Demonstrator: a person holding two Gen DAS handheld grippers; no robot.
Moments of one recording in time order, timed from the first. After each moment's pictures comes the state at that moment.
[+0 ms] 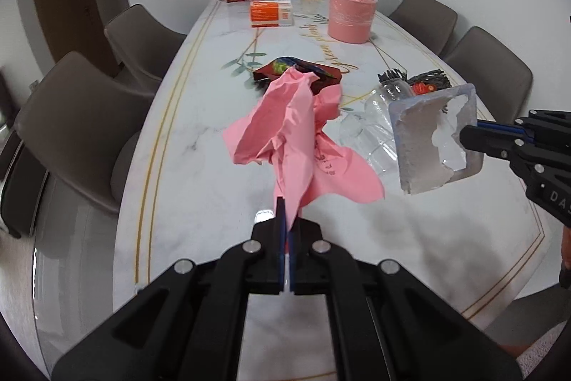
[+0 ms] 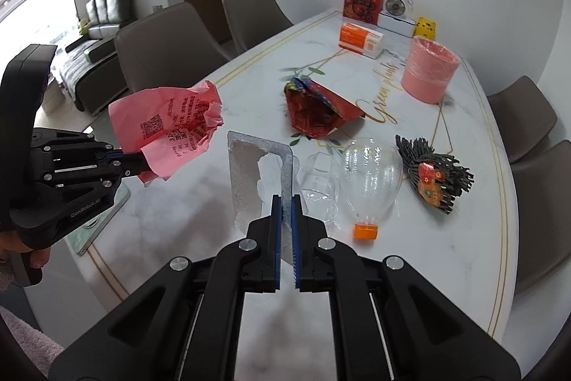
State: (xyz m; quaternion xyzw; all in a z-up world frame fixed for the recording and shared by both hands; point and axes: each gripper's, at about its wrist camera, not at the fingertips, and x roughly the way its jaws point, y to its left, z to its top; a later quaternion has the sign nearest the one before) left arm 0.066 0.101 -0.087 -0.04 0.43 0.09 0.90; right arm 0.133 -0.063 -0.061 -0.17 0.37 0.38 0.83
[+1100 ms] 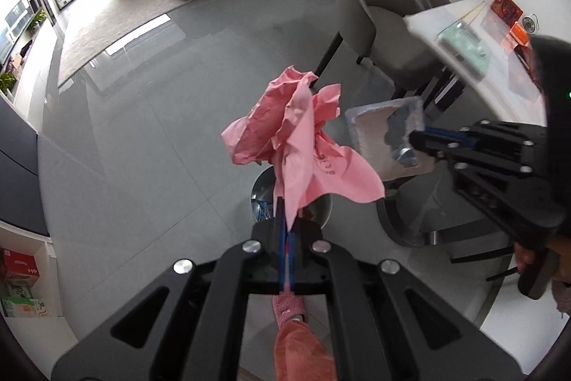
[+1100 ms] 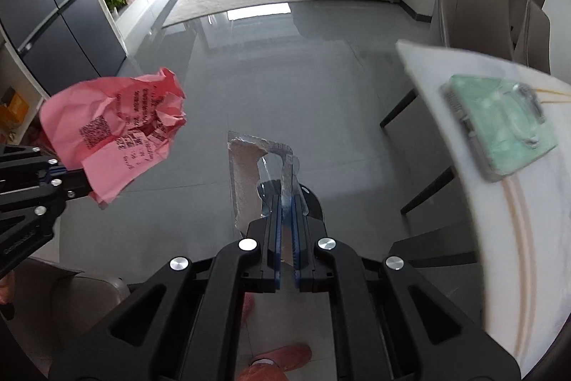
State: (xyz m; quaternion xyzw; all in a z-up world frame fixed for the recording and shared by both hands) left arm -0.346 0.126 -0.244 -0.32 0.43 0.44 0.72; right arm -0.216 0.120 -0.253 -0.38 0.35 0.67 0.54
